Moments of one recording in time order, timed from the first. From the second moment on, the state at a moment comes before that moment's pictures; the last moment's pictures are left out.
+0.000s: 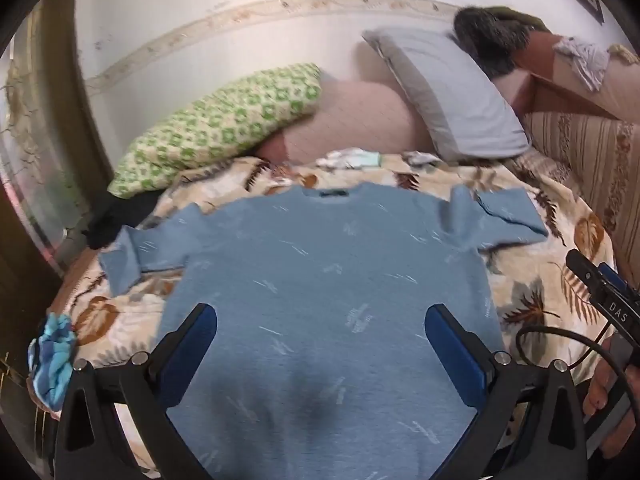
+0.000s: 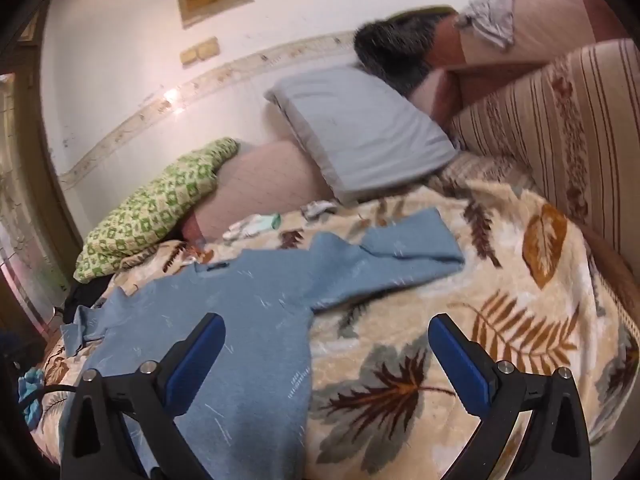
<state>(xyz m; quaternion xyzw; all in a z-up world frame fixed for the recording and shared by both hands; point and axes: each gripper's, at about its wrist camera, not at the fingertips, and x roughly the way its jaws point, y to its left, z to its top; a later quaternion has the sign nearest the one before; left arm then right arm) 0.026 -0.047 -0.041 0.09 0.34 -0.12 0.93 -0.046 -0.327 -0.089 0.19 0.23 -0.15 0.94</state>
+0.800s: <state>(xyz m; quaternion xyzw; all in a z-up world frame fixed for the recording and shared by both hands) 0.032 -0.051 -0.045 0.10 0.38 -0.11 0.91 -0.041 -0.346 -0.098 0.24 0.25 -0.15 0.93</state>
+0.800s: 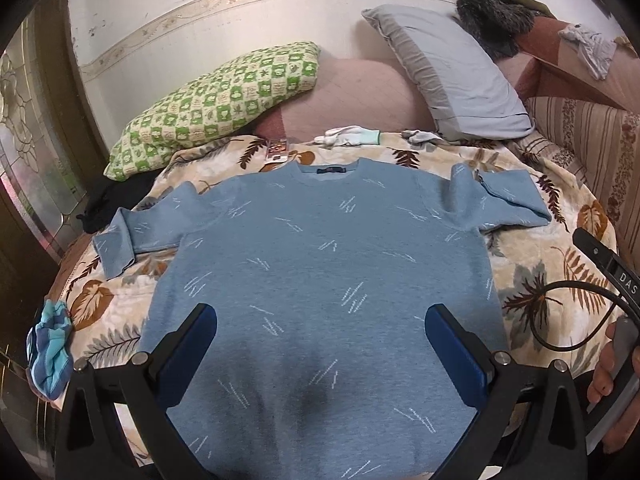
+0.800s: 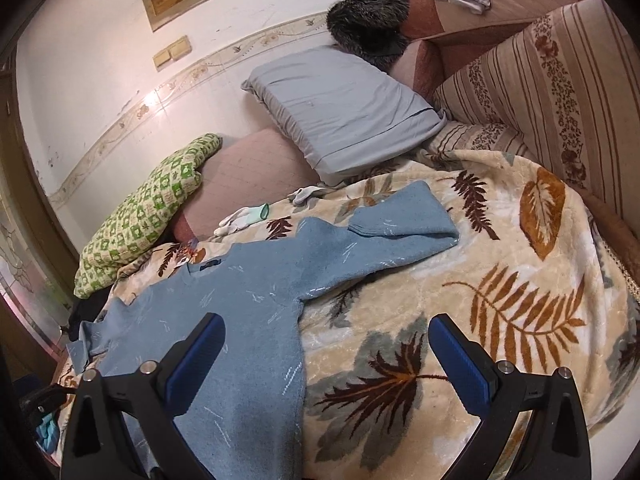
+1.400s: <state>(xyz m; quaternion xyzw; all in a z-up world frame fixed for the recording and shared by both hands) 0.031 -0.027 -0.037 0.07 0.35 -0.09 0.93 -0.046 -0.337 -0.098 0.21 0.25 -0.15 0.93</state>
